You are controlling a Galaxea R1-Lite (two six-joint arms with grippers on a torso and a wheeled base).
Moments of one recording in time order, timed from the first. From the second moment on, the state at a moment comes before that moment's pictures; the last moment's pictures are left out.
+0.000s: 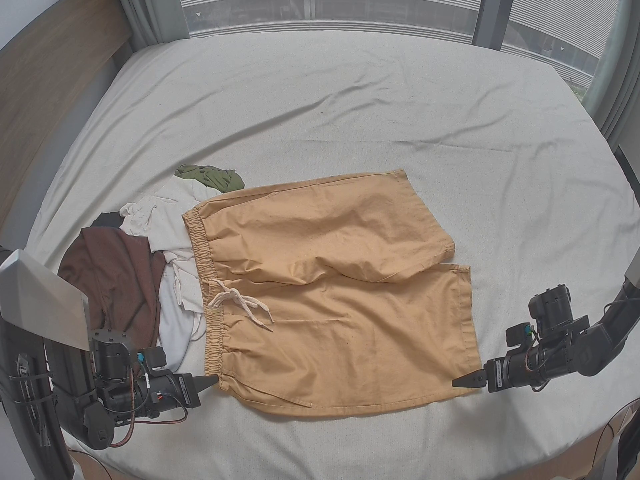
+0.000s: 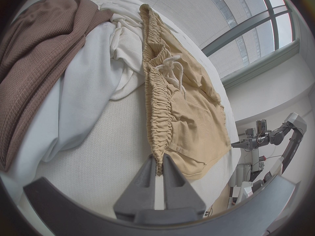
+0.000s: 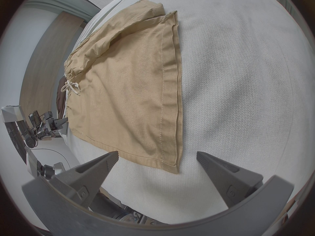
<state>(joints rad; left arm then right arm) -0.16 2.24 -0.08 -1.55 -0.44 -0.38 0.19 1.93 -0.44 -0.48 0.32 0.17</state>
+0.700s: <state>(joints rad) -0.16 2.21 -0.04 -1.54 -0.48 -0.38 0.20 1.94 -0.44 -0.48 0.32 0.17</state>
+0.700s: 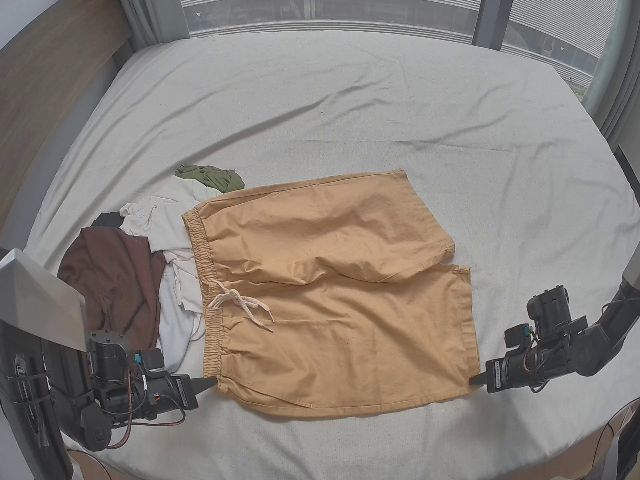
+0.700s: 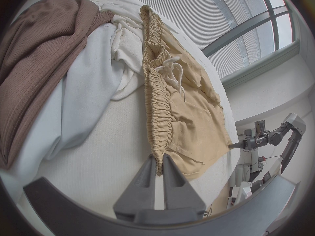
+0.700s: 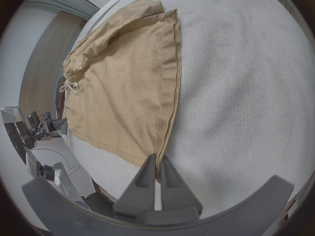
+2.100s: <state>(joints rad) -0.10 2.09 -0.06 -1.55 -0.55 -0.34 0.24 1.71 -0.45 -0.63 0.46 0.13</state>
